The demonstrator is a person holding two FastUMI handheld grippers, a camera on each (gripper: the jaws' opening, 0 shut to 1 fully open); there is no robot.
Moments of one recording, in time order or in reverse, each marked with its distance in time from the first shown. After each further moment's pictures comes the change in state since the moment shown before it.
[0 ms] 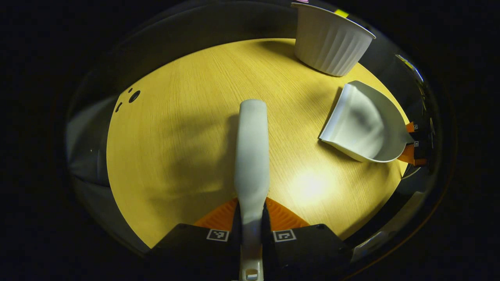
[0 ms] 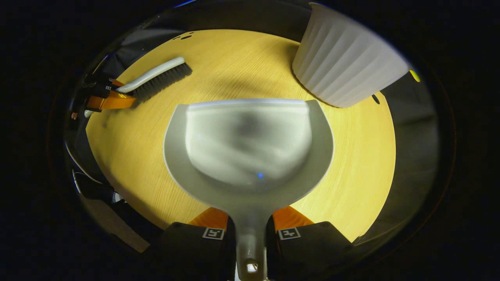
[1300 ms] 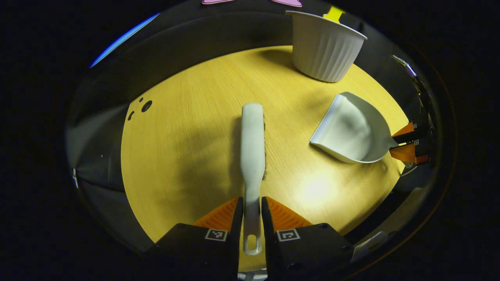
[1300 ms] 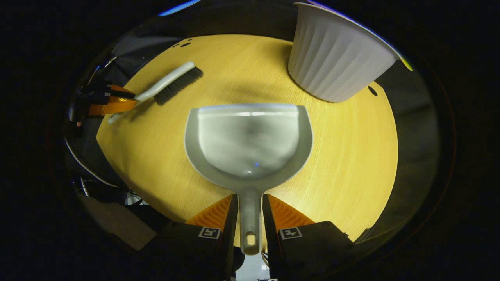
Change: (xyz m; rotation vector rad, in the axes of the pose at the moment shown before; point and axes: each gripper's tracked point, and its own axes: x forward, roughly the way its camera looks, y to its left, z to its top) left arm -0.054 0.001 0.007 0.021 -0.112 0.044; right arm -0.057 0.002 -0.001 0.070 -0.044 0.071
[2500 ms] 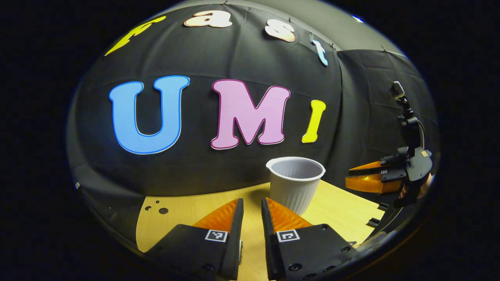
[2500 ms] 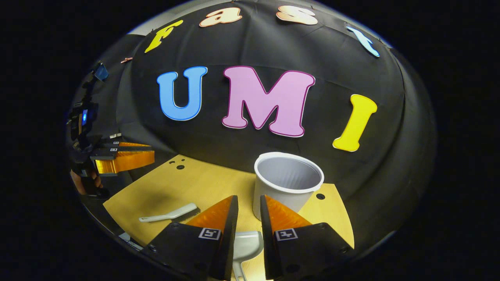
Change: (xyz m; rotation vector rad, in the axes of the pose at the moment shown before) left arm -0.245 -0.057 0.176 -0.048 -0.971 -0.055; right arm -0.230 -0.020 0.178 0.039 -0.939 -0.172
